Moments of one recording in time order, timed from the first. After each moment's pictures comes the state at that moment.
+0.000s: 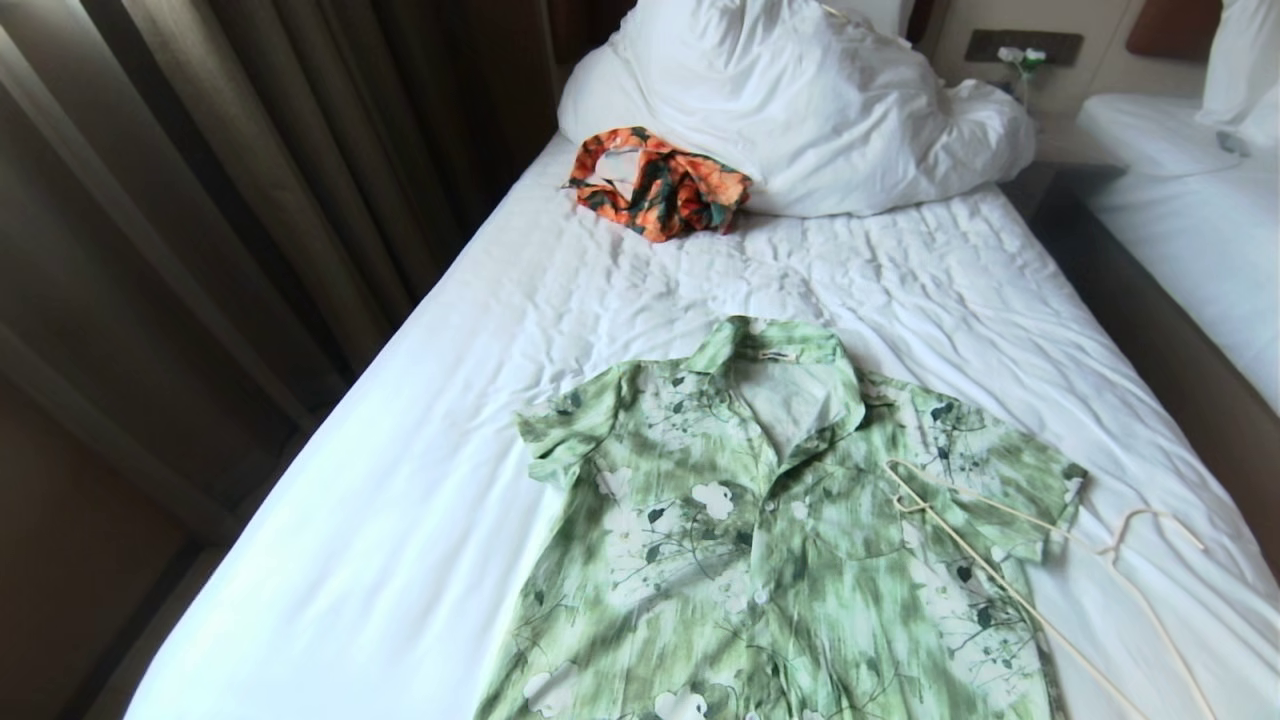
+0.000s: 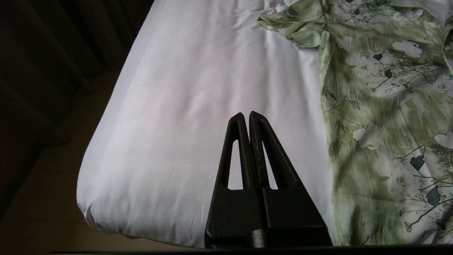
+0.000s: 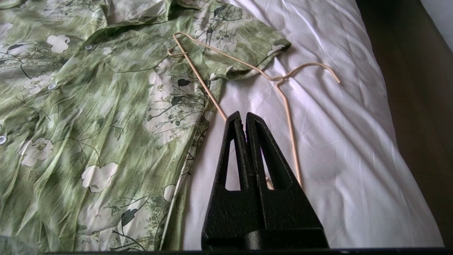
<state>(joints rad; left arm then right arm) 0.00 0.00 0.00 0.02 -0.01 0.06 0.01 0.00 0.00 -0.01 0.01 -0.06</state>
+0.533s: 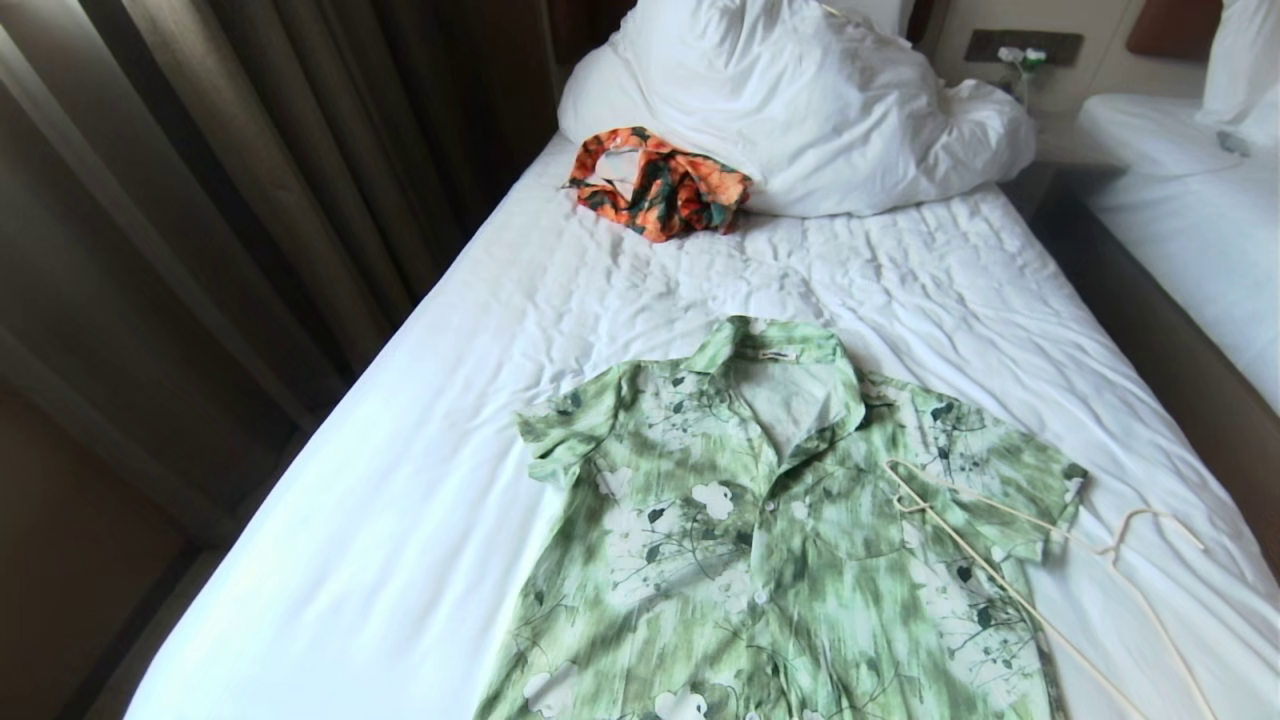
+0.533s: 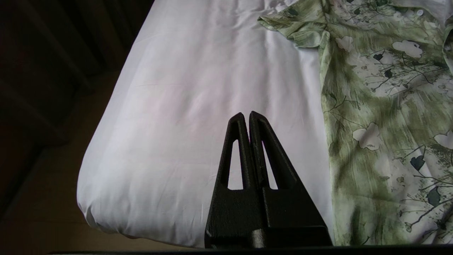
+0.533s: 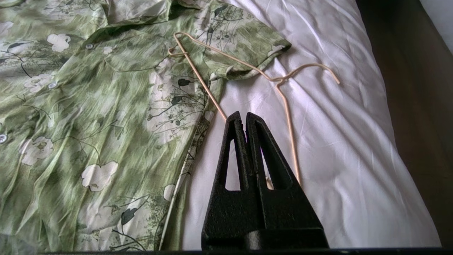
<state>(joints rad) 0.00 0.00 0.00 0.02 -0.01 0.06 0.01 0.00 -0.02 0.00 0.01 -0.06</state>
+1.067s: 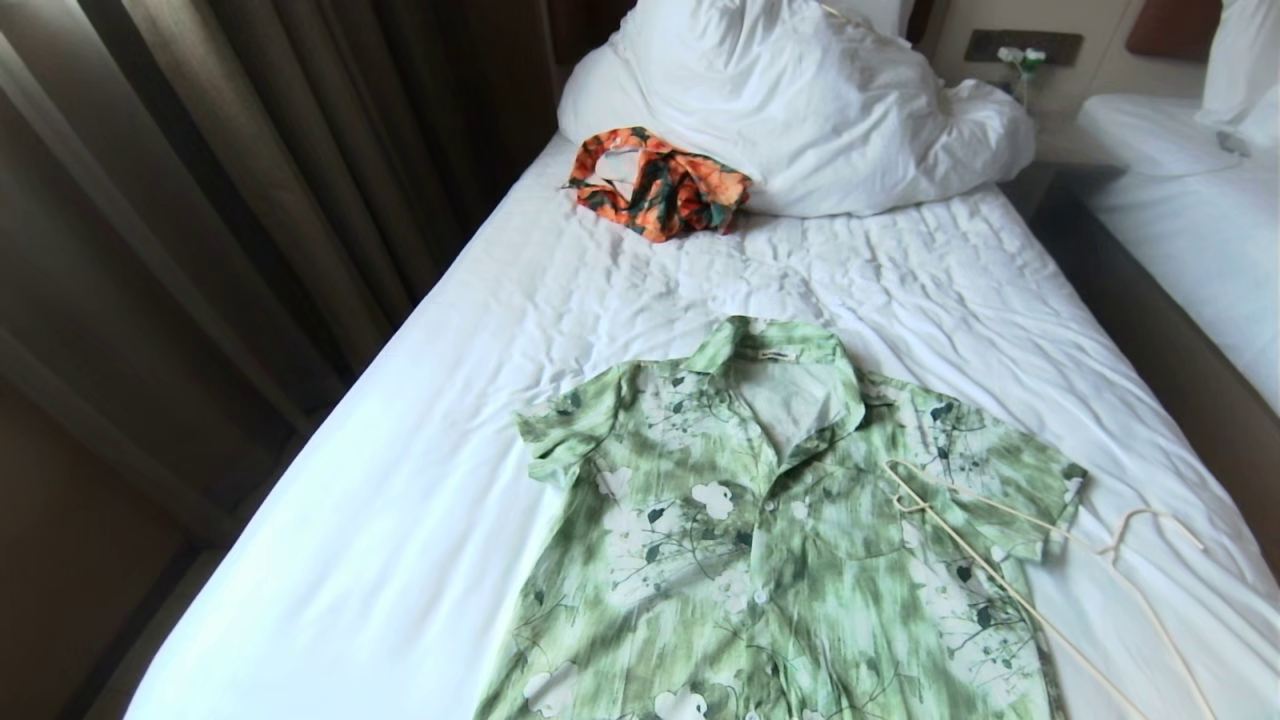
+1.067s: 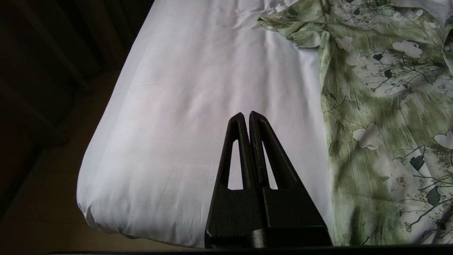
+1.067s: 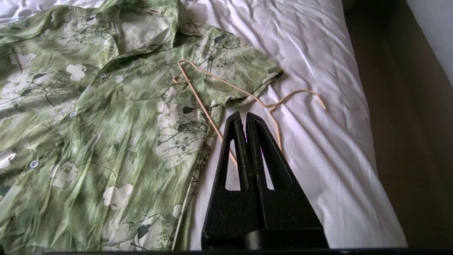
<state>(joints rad) 0.00 0.00 0.00 0.02 -0.01 0.06 0.01 0.14 -0.31 0.16 0.01 -0.05</state>
